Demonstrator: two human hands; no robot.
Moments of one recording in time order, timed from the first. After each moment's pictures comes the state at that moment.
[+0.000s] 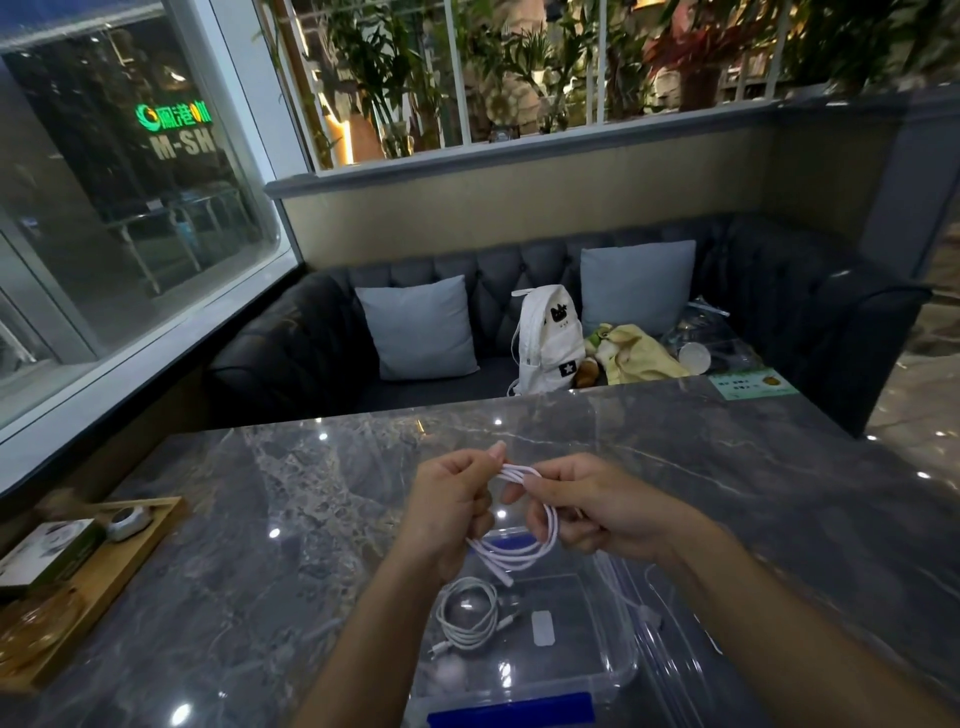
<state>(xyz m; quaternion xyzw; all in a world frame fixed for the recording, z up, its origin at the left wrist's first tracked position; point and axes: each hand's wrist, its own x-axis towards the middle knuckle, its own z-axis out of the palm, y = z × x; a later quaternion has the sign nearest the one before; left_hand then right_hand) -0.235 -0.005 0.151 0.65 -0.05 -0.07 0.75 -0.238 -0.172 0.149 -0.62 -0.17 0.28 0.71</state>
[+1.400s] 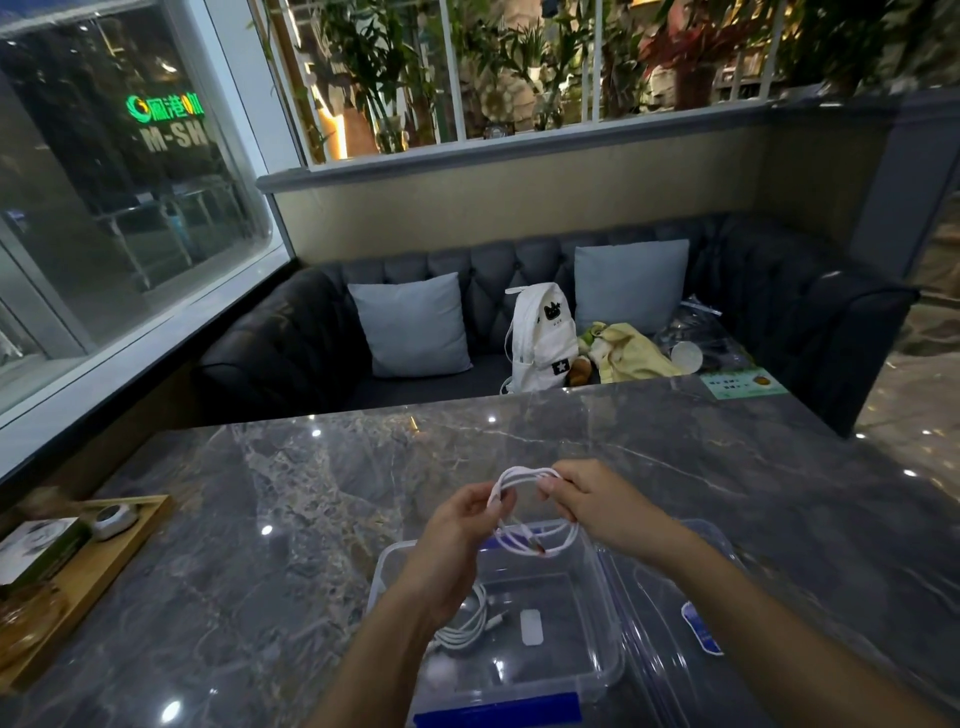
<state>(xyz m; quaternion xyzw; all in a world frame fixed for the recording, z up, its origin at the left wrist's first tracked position) -0.240 -0.005 0.107 0.66 -0.03 -0.14 0.74 -0.233 -0.181 0.132 -0.88 -0.13 0.03 0.46</state>
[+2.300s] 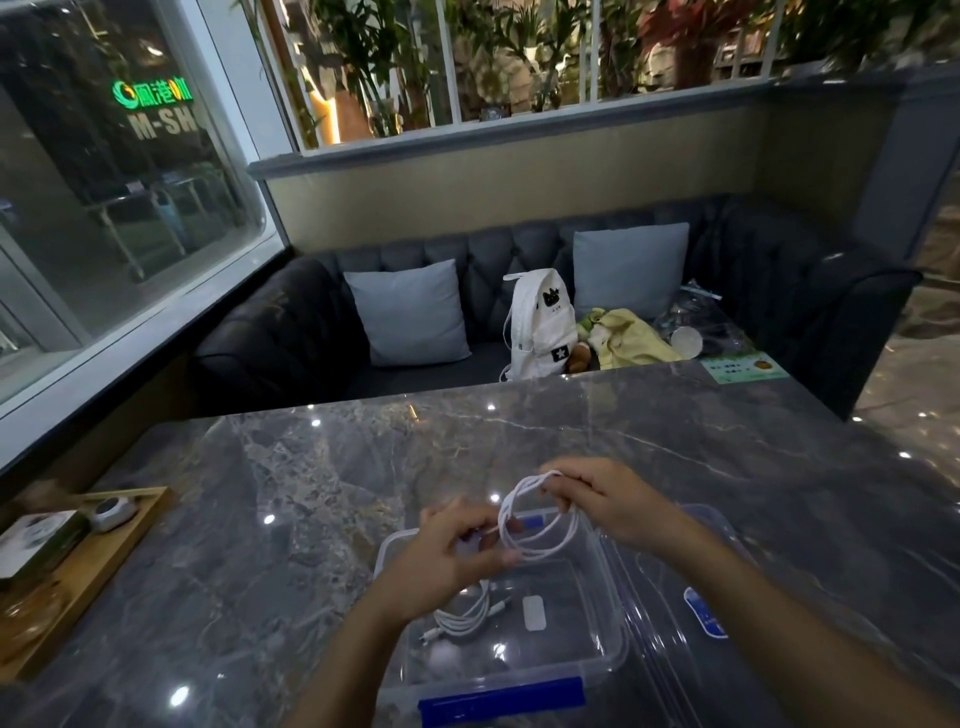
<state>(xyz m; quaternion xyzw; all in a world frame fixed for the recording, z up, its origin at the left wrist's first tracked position) -0.251 0.023 0.112 0.86 -0.25 -0.10 0.43 -0.230 -0.192 0.114 -0.86 -0.23 0.00 0.46</state>
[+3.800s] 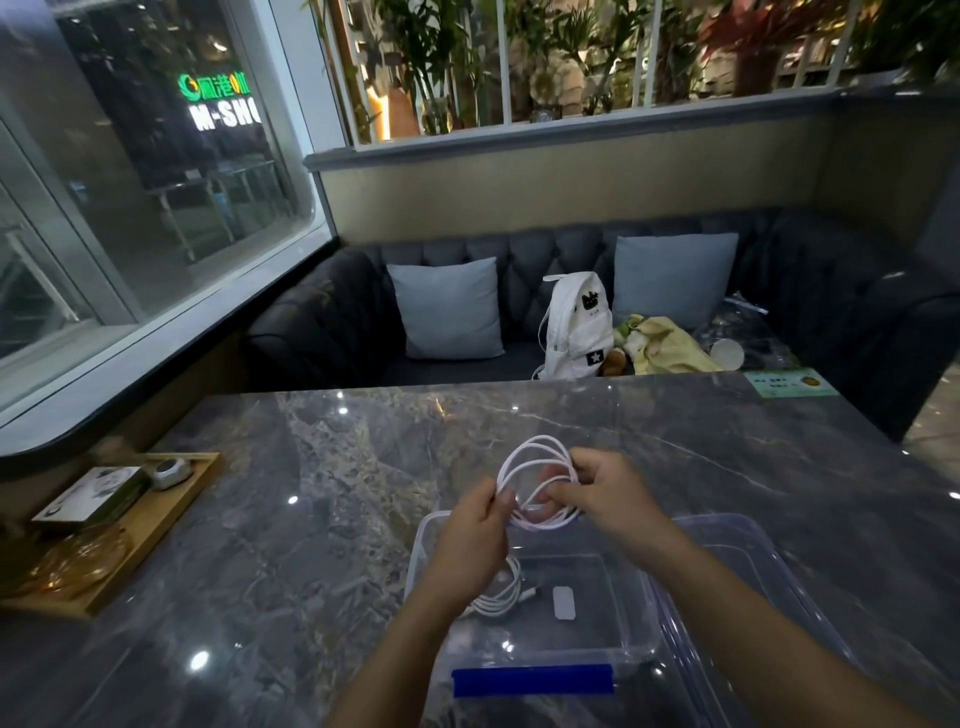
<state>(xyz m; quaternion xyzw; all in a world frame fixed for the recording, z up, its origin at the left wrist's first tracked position) -0.263 0.016 0.101 0.82 -0.04 -0.01 0.58 -0.236 -0.138 0.110 -0.76 -0.07 0.01 0.65</state>
